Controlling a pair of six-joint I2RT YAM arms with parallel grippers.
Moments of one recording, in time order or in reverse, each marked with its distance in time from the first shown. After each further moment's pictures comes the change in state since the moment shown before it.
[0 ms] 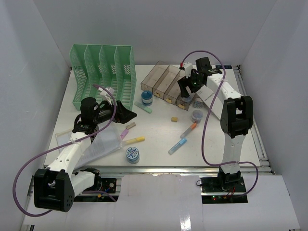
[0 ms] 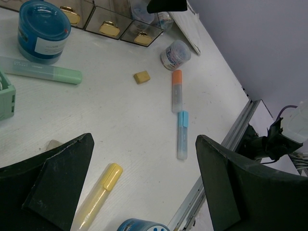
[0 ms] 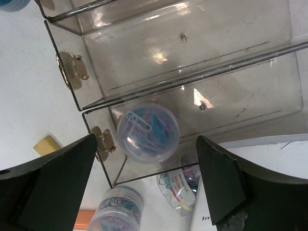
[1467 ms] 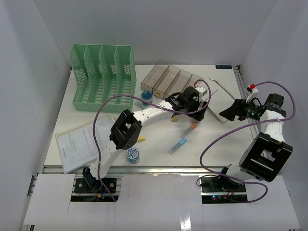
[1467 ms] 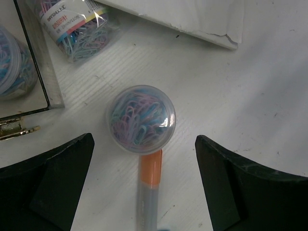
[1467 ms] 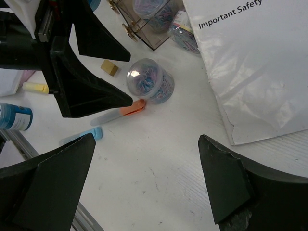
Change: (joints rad) left arm -0.786 1.274 1.362 -0.468 -0.700 0.095; right arm -0.756 -0.661 -0.768 -0.007 -0.705 -0.078
